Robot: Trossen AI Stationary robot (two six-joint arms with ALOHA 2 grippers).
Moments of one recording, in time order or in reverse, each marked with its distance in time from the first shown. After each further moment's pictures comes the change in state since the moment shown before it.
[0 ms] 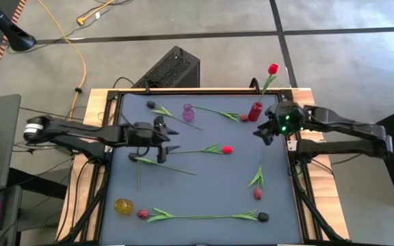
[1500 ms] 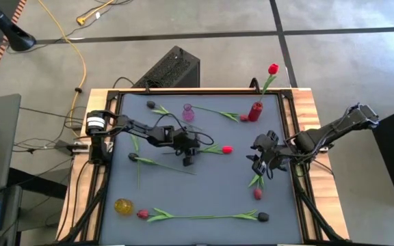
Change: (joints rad) left arm 0.092 0.732 0.330 0.011 0.182 -0.032; right arm 0.655 0.231 0.000 0.016 0.527 0.263
